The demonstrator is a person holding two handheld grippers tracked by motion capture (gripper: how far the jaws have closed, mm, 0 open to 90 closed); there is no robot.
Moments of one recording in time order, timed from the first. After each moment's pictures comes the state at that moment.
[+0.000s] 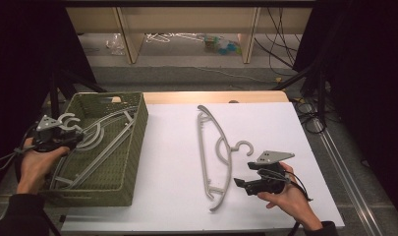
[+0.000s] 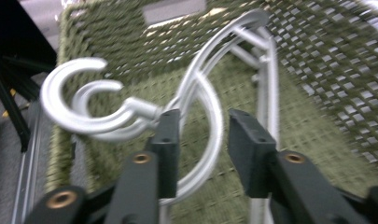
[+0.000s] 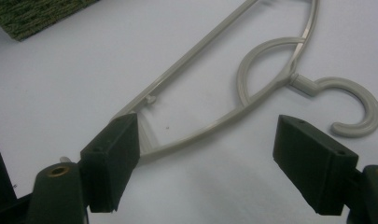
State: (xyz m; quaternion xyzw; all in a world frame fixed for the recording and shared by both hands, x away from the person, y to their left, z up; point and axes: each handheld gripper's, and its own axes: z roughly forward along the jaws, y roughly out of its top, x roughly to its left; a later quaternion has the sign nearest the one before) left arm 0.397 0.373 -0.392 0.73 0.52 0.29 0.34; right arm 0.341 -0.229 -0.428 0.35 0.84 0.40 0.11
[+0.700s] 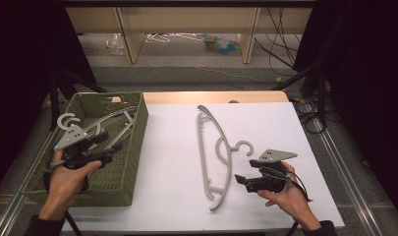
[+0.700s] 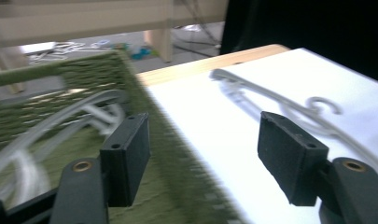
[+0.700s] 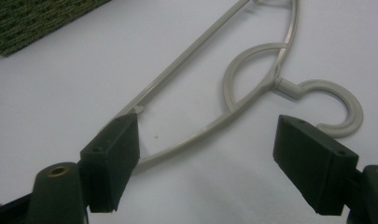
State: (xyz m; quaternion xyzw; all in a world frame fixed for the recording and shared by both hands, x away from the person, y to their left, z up) left arm 0.339 0.258 -0.369 0.70 0.43 0.24 0.51; right arm 0.343 -0.231 -0.428 0.37 0.83 0.41 0.13
